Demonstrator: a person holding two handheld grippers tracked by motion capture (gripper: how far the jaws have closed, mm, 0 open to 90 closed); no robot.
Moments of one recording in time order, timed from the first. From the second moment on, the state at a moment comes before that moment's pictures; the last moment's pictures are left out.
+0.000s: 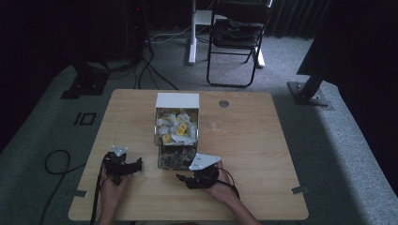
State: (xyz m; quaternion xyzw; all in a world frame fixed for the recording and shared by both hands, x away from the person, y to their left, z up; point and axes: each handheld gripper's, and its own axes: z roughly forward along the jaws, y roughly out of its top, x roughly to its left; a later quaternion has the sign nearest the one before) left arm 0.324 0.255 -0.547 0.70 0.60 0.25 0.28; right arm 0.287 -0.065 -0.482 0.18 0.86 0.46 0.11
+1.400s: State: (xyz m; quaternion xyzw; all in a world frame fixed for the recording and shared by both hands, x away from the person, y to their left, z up) left arm 0.324 0.255 -0.547 0.70 0.60 0.25 0.28; right arm 0.286 -0.046 -0.493 0.15 0.87 0.46 0.08
